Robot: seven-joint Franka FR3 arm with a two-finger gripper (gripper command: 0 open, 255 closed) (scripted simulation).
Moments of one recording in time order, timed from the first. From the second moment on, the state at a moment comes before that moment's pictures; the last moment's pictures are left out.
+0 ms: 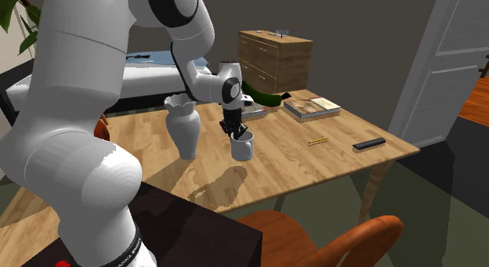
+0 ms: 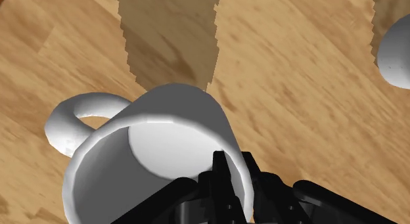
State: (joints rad) arm 0.02 0.48 0.03 -2.07 -0.05 2.59 0.19
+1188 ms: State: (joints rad) arm 0.01 0.30 0.03 -2.06 -0.04 2.39 0.18
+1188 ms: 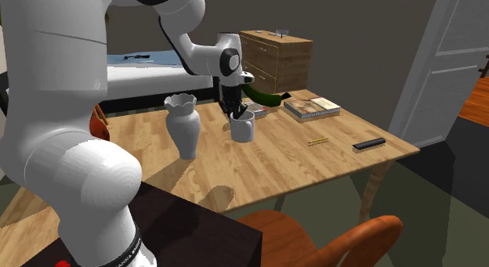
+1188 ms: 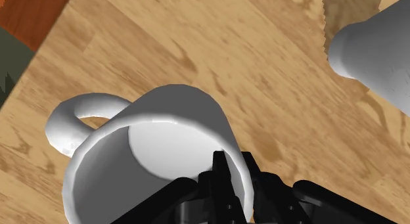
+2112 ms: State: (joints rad) arm 0.01 0.19 0.04 -2.01 -0.03 2.23 0.17
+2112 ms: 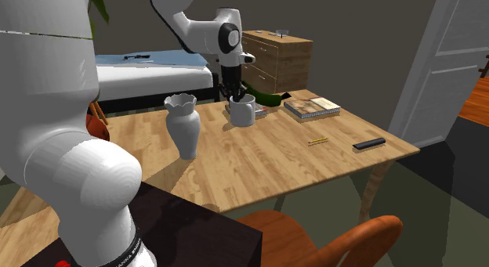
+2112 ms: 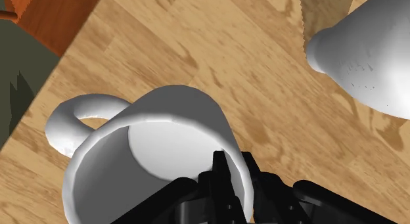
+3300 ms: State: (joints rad) arm 0.01 0.10 0.04 -1.88 -0.02 2.01 0.16
